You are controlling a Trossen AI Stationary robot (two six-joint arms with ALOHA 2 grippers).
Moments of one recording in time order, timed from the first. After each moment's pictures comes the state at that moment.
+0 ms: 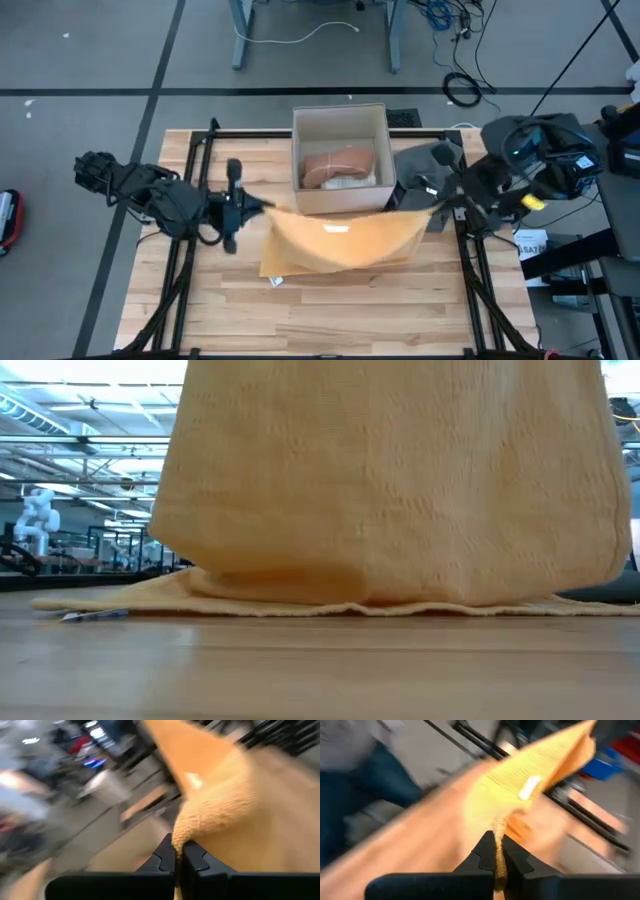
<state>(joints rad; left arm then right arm) -0.43 1.19 1.58 -0.79 -0.49 0.48 0.14 1.21 1.96 -1.34 -0.30 -0.48</state>
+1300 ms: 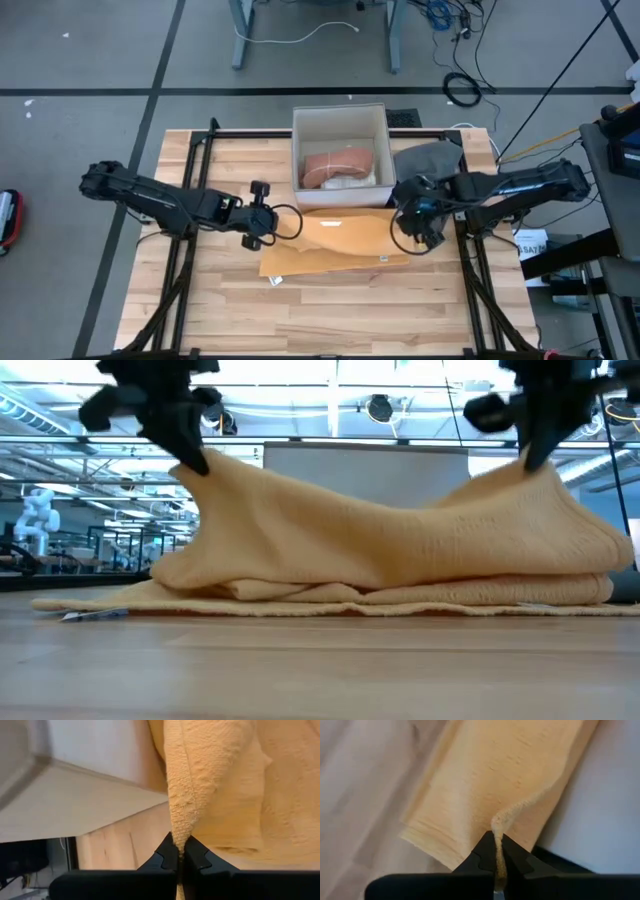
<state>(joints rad) -0.21 1.24 0.95 -0.76 -0.44 0.24 0.10 1.10 0.95 -1.00 0.01 -0.44</state>
